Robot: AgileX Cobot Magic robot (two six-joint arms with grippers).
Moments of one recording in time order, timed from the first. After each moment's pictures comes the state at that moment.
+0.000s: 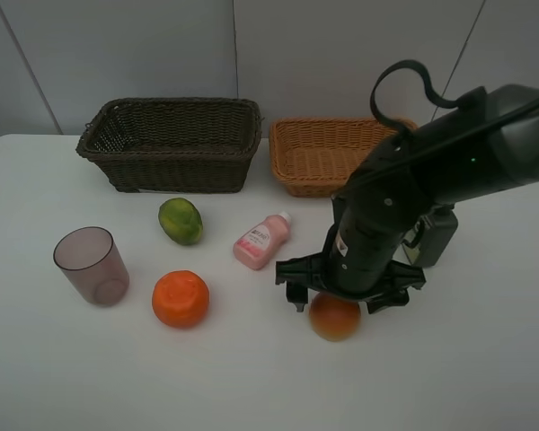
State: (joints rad) left arm -0.07 -0.01 -0.50 -0.02 1.06 -0.02; right arm 0.78 1.83 -0.90 -0.22 0.63 1.00
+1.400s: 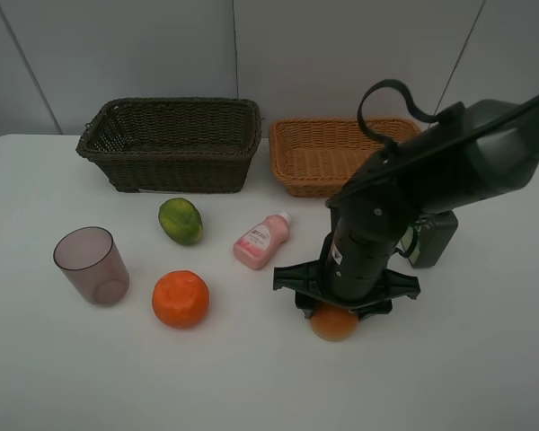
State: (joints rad) left arm -0.07 -0.01 -0.50 -0.02 1.06 -0.02; right arm 0.78 1.88 -0.90 -0.21 0.61 1.02
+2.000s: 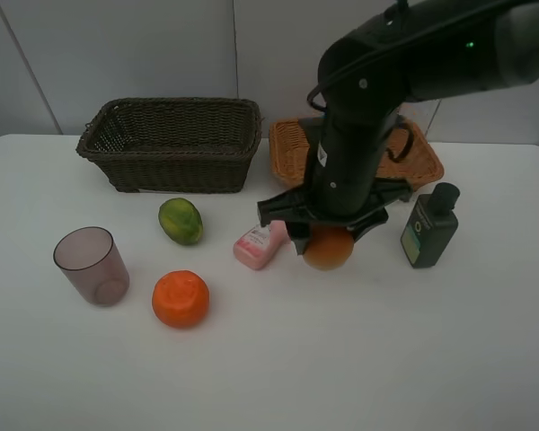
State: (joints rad) left arm -0.07 -0.01 -0.50 -0.02 1.06 -0.02; right arm 0.74 1.82 -1.27 -0.21 1.00 0.64
